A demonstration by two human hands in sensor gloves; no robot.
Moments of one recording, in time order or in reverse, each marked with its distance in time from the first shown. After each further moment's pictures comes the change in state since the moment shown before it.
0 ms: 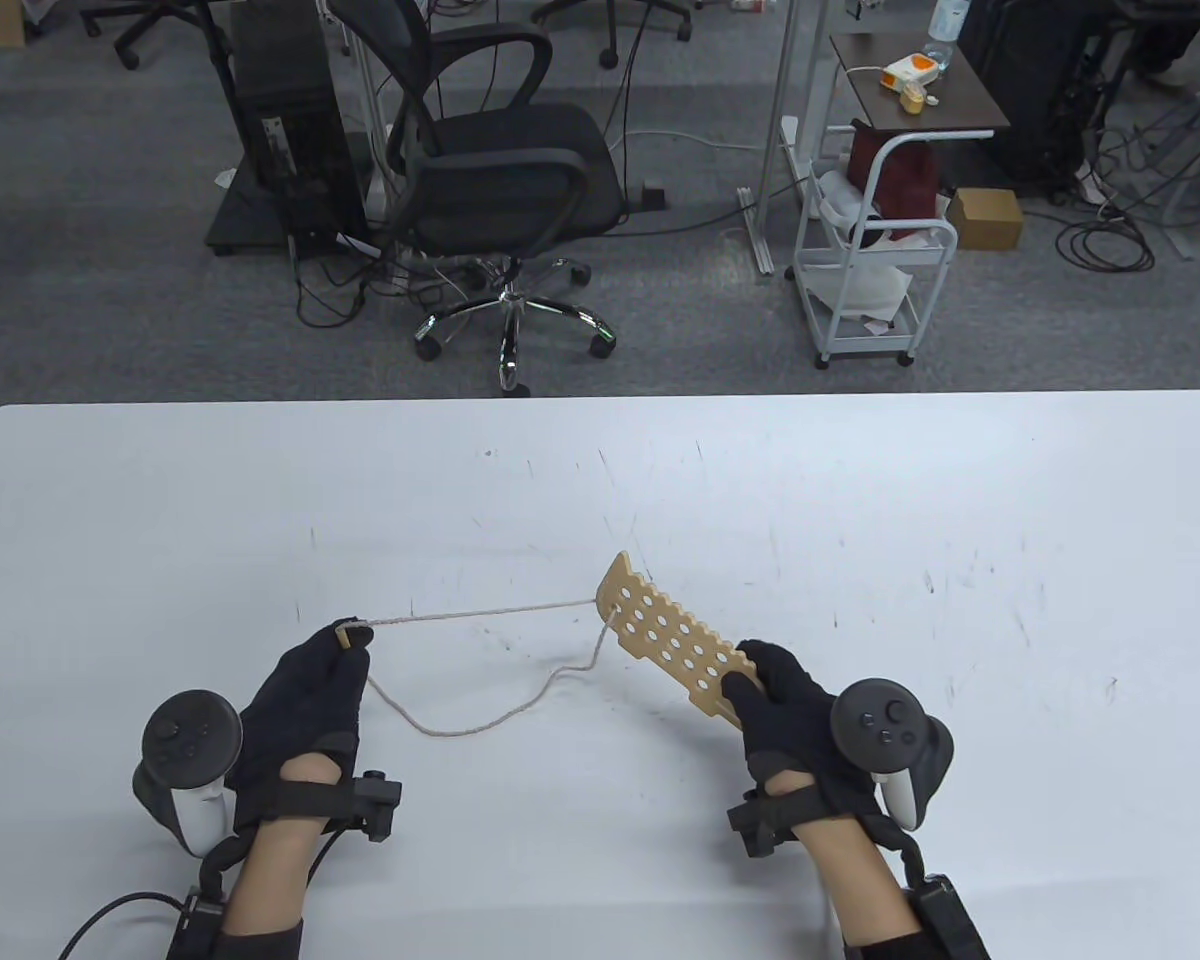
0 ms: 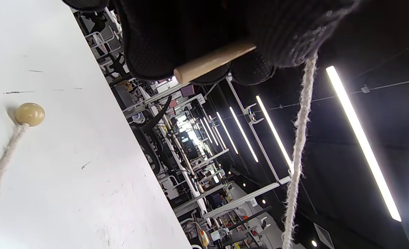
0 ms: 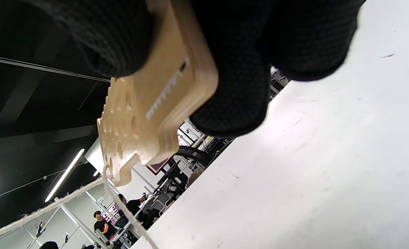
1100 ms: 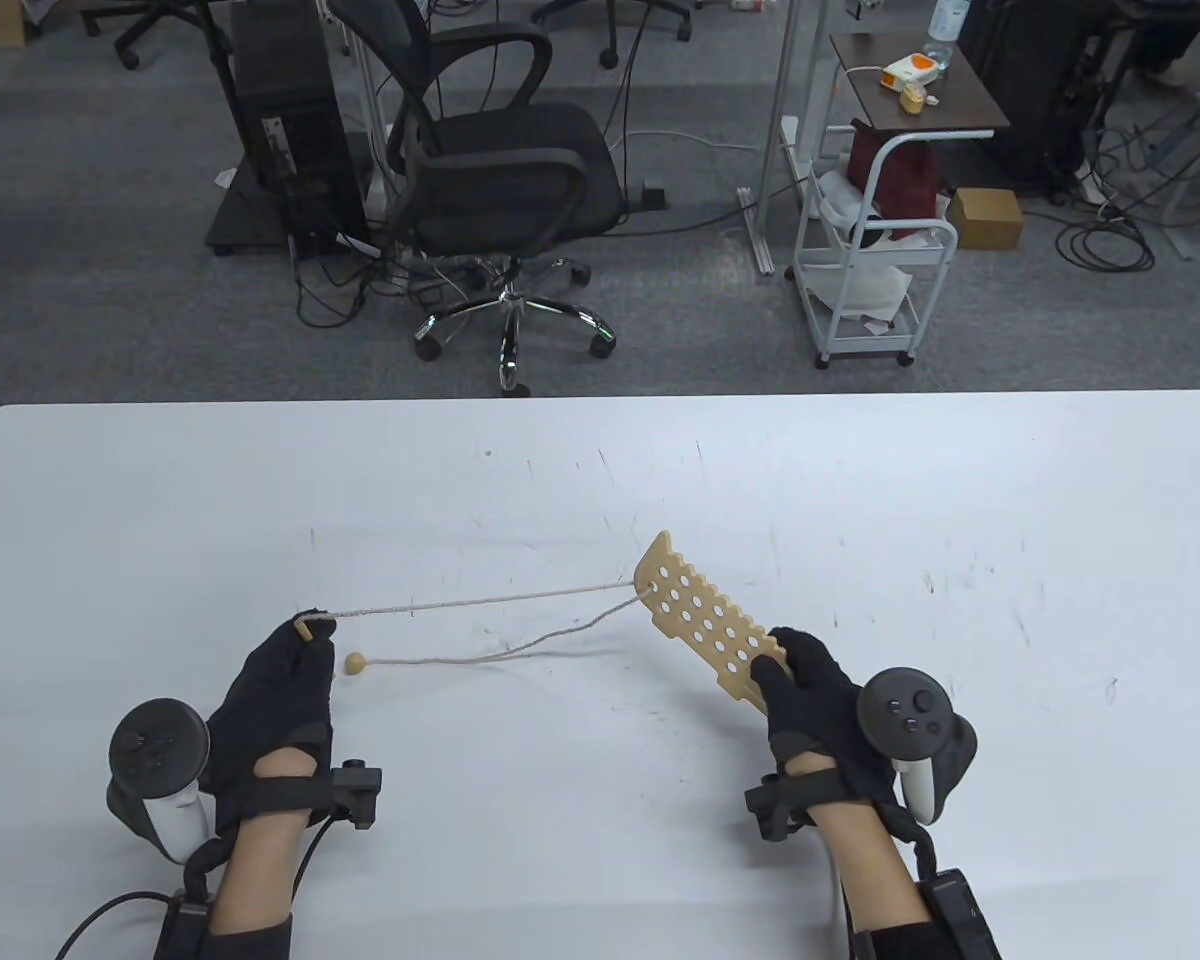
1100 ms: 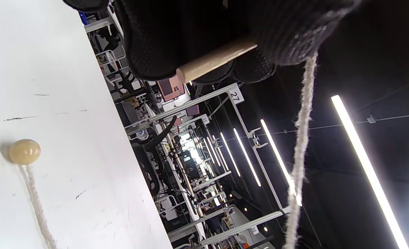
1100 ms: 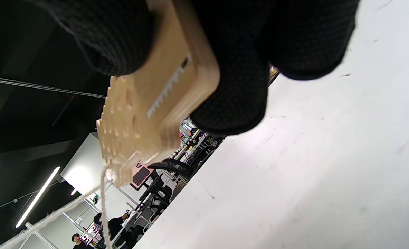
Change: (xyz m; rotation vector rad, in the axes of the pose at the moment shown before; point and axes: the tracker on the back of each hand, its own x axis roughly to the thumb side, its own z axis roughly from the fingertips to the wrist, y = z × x) left_hand -0.004 0.017 0.000 0.095 0.029 0.052; right_hand -0.018 -0.011 -0.008 -0.057 0.095 -0.012
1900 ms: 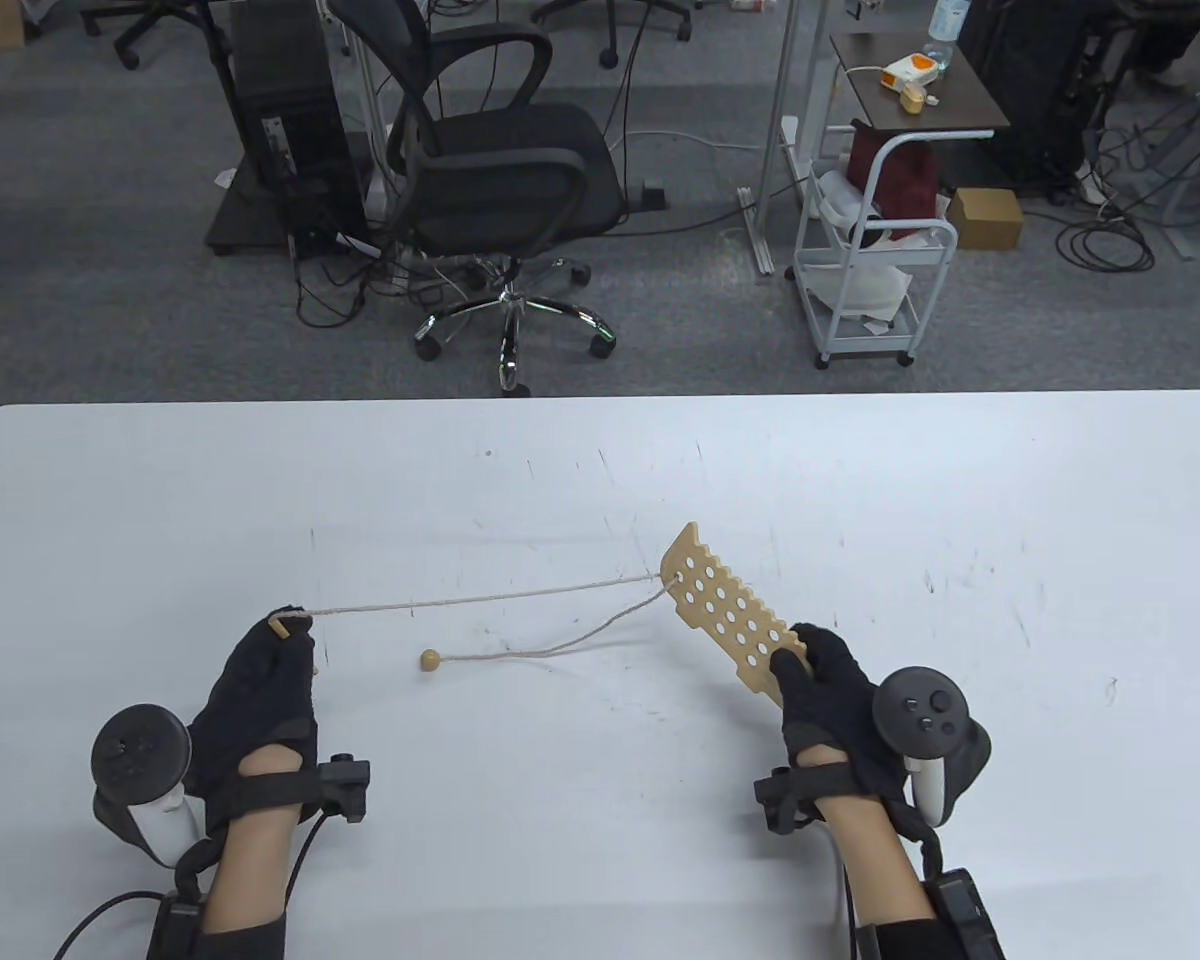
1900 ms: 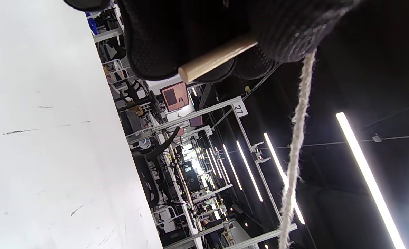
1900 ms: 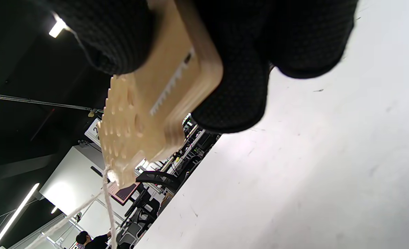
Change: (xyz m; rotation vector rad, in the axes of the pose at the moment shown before) left_hand -0.003 0.011 -0.001 0.053 0.027 0.041; right_hand -0.011 -0.009 -0.003 -0.060 0.072 -0.003
